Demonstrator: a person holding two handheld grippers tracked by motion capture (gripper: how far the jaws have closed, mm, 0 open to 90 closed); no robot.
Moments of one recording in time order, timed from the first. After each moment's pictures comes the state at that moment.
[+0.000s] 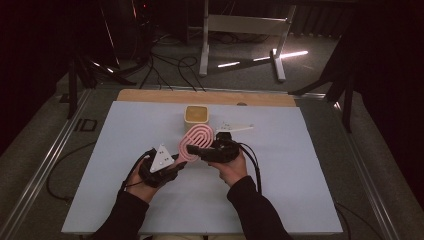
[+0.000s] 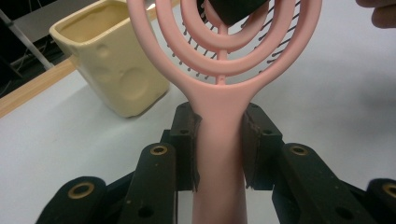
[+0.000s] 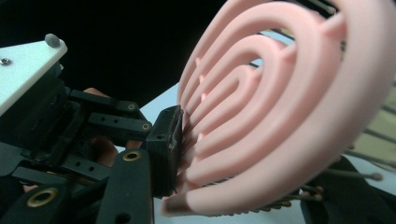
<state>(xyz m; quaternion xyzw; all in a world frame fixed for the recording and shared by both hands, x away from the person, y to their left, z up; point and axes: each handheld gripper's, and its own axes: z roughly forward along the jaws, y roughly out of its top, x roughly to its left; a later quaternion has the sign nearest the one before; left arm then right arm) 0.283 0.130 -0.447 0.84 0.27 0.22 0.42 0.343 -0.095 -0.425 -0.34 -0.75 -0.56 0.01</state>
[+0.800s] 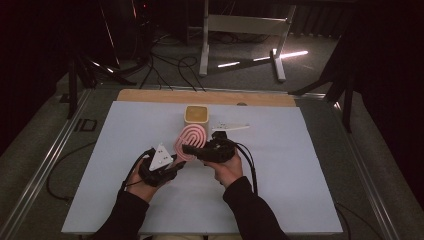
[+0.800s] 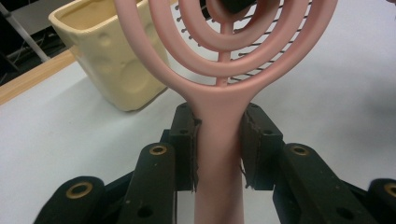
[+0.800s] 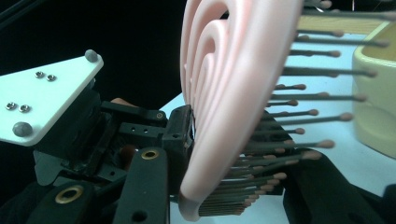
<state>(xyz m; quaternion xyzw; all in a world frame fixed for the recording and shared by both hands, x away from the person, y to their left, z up) 0.288 0.133 -0.453 0.84 0.28 0.22 0.42 0.342 -0.084 -0.424 -0.34 -0.74 -0.57 0.05</state>
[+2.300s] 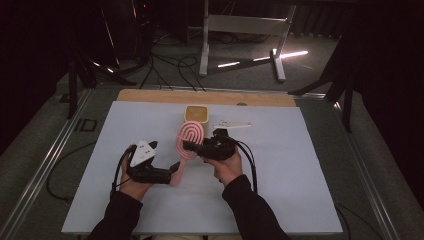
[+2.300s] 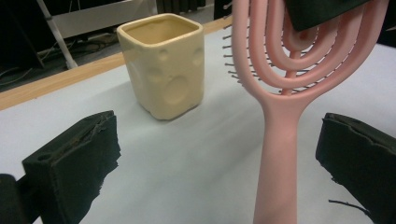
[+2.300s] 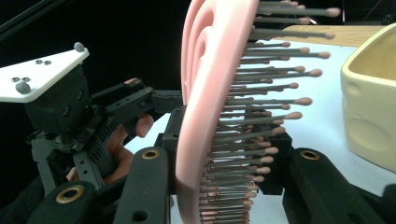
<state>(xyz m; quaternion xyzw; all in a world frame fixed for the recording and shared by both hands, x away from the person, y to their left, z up) 0.288 0.165 -0.447 0.77 0.35 0.23 0.48 0.345 -0.085 -0.419 -0.35 -0.73 -0.58 0.04</state>
